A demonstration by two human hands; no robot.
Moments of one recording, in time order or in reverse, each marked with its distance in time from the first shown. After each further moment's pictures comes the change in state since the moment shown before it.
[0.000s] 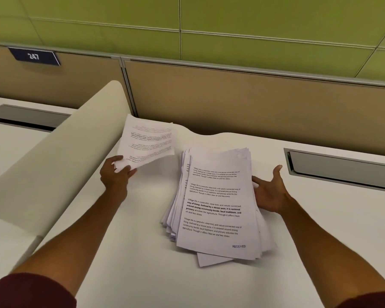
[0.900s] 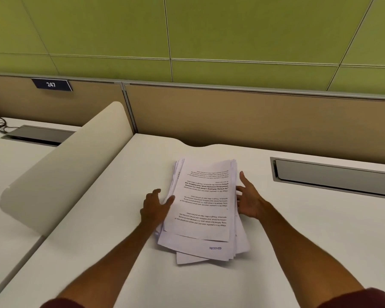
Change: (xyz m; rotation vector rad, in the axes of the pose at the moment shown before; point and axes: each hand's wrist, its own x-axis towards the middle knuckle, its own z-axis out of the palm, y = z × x) left_hand -0.129 -0.043 0.046 1.139 -0.343 0.100; right_hand -0.030 0.008 0.020 -0.280 0.052 -0.037
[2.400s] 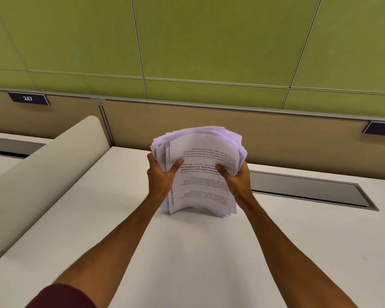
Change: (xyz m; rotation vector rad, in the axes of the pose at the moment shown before) left_hand -0.035 0.192 -0.006 -0.646 0.278 0.340; right_hand -0.074 -0.066 -0.019 -0.368 0.300 -1.042
